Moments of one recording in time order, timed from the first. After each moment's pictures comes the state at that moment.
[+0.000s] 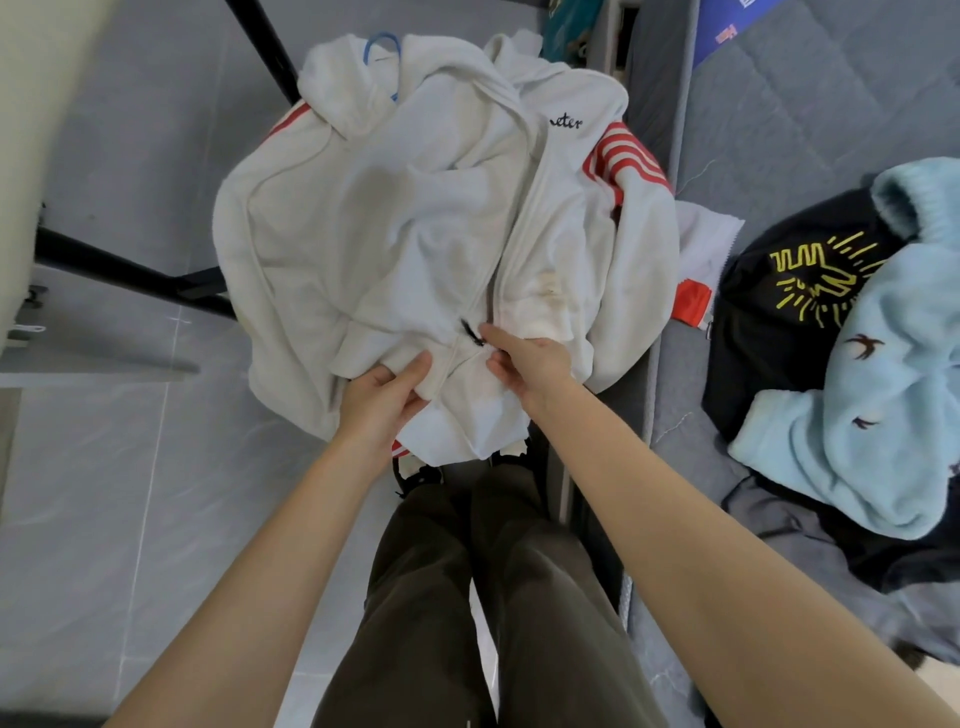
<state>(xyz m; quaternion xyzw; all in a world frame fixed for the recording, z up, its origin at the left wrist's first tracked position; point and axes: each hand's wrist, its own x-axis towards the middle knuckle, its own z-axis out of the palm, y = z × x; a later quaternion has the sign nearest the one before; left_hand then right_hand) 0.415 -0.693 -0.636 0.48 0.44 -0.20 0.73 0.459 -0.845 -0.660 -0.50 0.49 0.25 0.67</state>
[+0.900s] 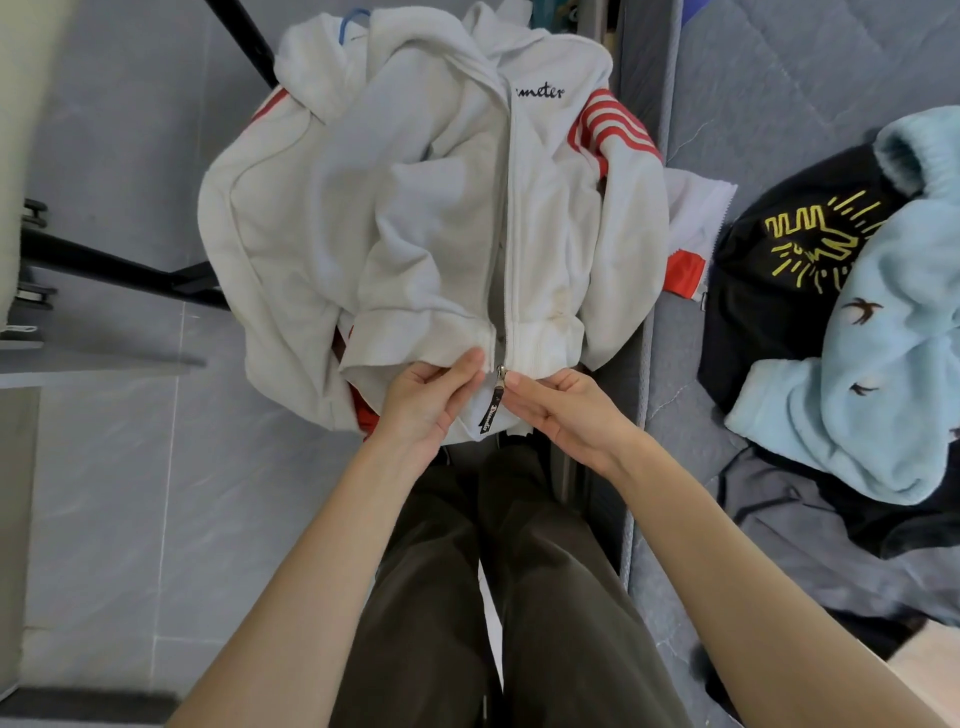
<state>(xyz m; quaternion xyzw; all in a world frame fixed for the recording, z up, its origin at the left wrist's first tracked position) 0.407 -0.736 -0.627 0.40 0.44 -0.23 0.77 0.395 -0.904 -0.641 -0.43 0.31 0.38 0.76</state>
